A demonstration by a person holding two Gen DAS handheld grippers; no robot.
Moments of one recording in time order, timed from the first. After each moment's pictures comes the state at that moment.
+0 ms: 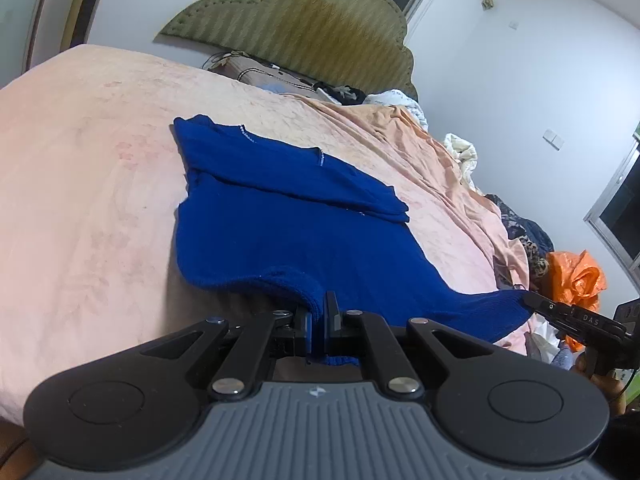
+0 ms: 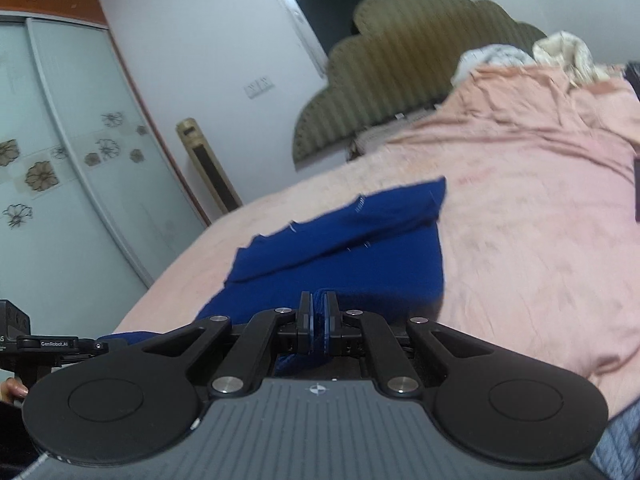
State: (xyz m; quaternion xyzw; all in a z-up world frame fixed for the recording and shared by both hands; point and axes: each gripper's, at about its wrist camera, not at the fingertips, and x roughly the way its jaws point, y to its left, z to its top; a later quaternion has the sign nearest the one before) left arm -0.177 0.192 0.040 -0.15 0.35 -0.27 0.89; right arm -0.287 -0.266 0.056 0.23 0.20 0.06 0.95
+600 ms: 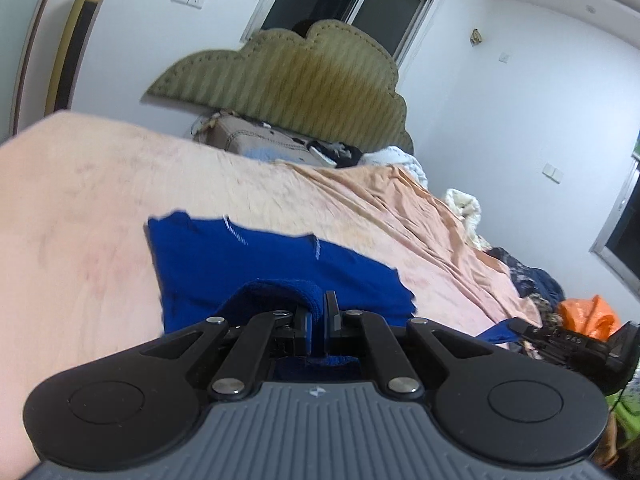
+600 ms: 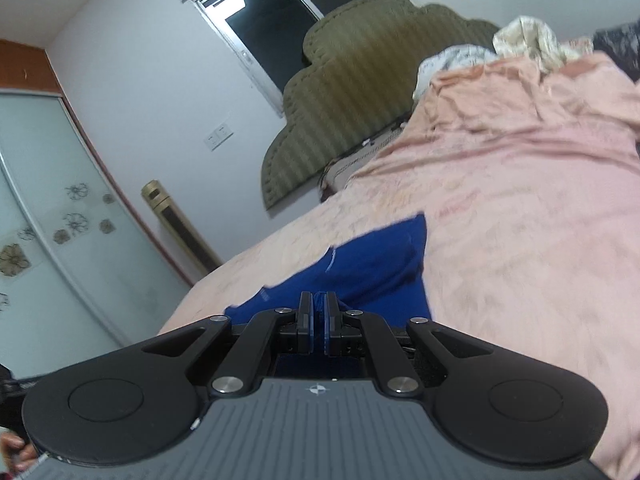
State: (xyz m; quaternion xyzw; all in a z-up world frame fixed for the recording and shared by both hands) left arm -0.081 0.157 0.084 -0.15 0.27 -0.26 0.92; right arm -0.193 -0.305 0.050 0.30 0.15 0.01 0.94
